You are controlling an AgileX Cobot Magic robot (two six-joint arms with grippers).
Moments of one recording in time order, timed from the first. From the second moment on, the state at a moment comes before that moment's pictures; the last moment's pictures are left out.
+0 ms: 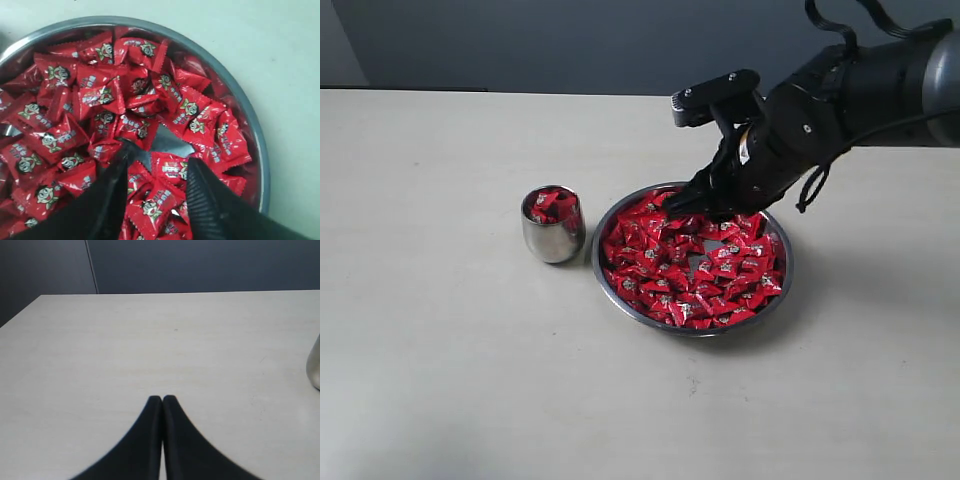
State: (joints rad) left arm 0.22 0.00 0.00 0.00 0.34 0.03; right arm 0.69 1.80 -1.12 -0.21 0.50 0.24
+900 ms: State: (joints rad) left arm 0.22 0.00 0.00 0.00 0.34 0.03; right arm 0.69 2.04 -1.30 0.04 0.59 0.02
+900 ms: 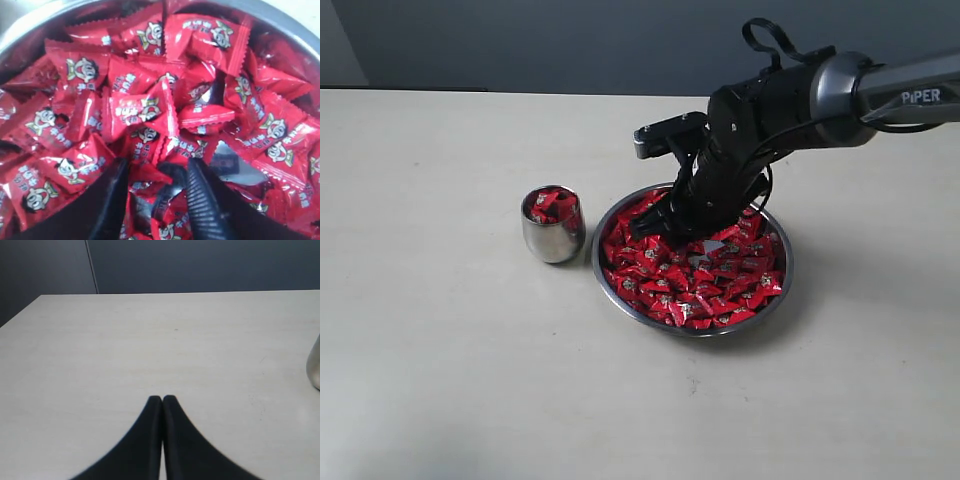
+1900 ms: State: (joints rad) left arm 0.22 0.00 0.00 0.00 0.34 0.03; right arm 0.69 2.09 -1.31 0.08 0.59 0.02
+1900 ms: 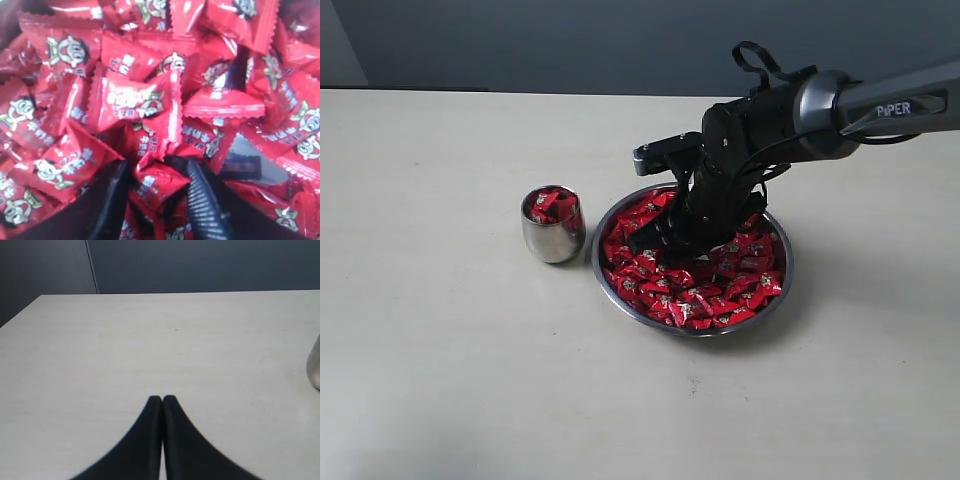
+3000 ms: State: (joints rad) left arm 0.22 0.00 0.00 0.00 0.34 0.03; right arm 0.69 2.01 -1.34 0.04 0.64 0.01
